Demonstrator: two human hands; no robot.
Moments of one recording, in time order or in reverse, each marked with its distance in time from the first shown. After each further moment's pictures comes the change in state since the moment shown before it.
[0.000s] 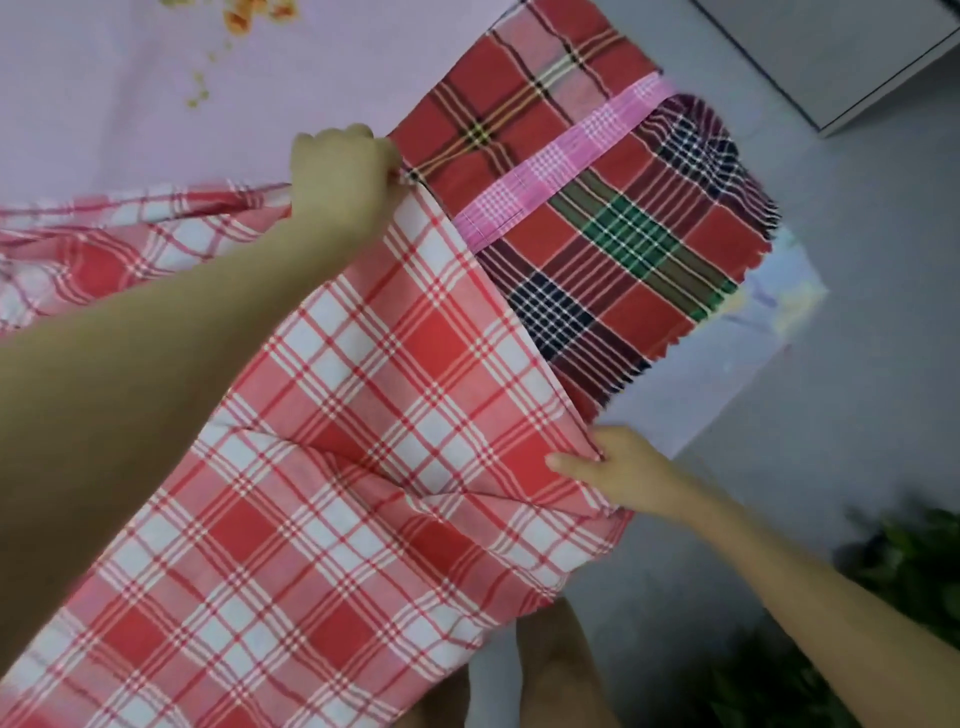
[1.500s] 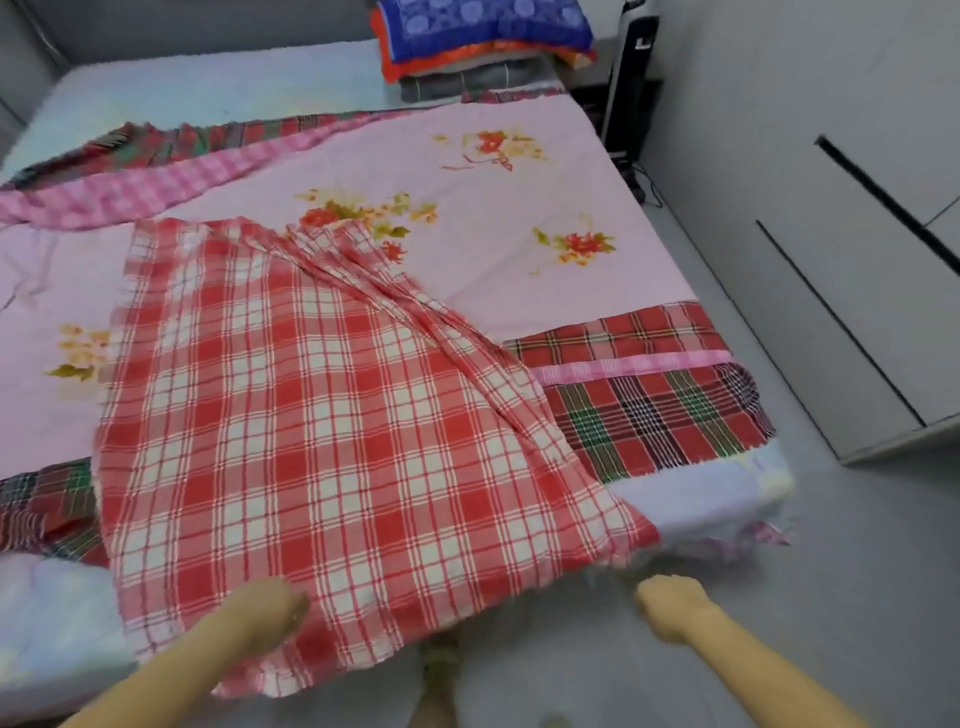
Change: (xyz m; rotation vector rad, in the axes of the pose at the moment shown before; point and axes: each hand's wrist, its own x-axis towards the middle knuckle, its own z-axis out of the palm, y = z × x) left_hand -0.654 -0.028 -0.052 -0.098 -0.828 -0.333; right_hand -0.217 -0.005 0.110 -1.469 -0.013 0.062
